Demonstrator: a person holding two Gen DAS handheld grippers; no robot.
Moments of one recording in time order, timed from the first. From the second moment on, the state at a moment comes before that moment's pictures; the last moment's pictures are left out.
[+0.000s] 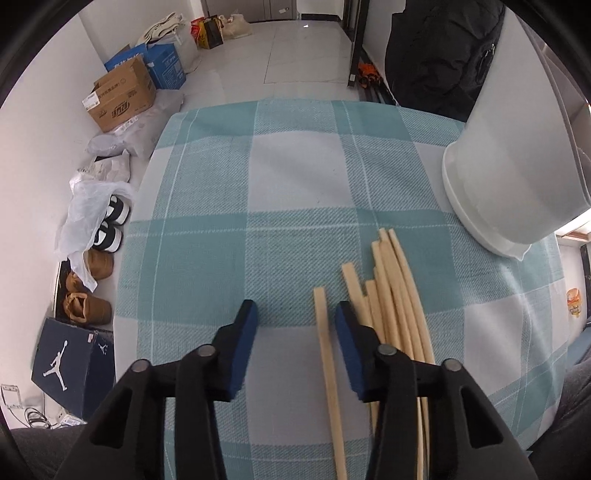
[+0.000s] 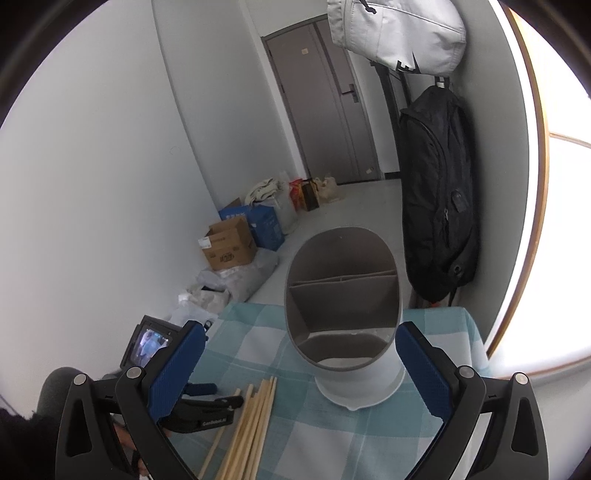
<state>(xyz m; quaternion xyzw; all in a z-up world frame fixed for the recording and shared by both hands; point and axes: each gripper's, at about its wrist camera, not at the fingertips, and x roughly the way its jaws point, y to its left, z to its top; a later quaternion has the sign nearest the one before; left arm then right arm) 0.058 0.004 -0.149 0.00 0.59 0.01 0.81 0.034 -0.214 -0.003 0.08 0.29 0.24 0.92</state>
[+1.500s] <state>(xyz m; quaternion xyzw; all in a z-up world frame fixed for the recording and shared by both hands) 0.012 0.137 -0.062 -0.28 0.39 -0.03 0.88 0.105 -0.029 -0.124 -0.08 0.62 0.25 0.74</state>
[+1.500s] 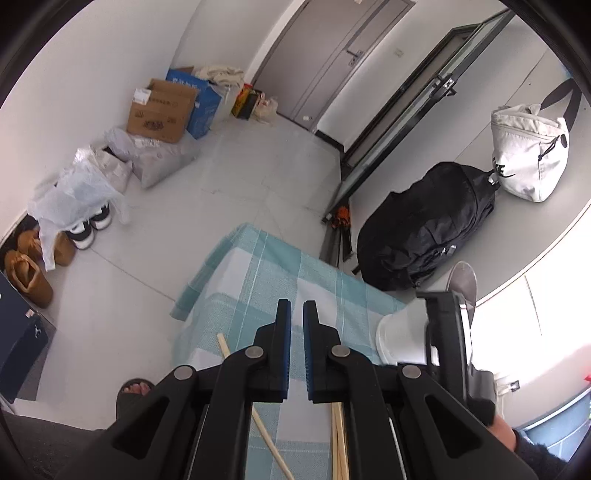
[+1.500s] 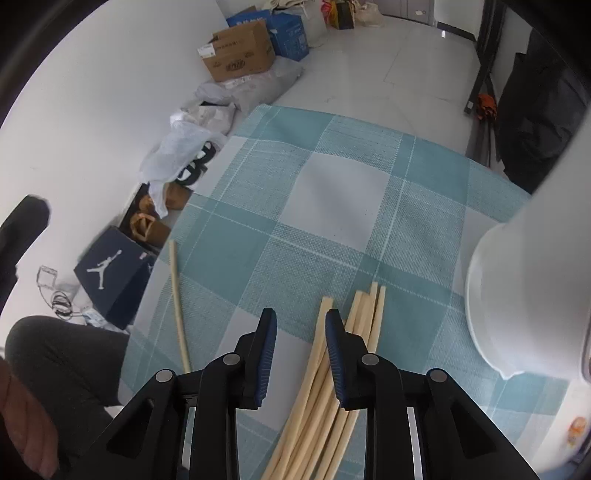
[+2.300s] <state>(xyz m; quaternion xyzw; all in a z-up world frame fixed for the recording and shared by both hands) 0.036 0.151 -0.138 -0.24 0.55 0.08 0.80 0.112 -0.049 -0.081 0.01 0.54 0.24 0.80</state>
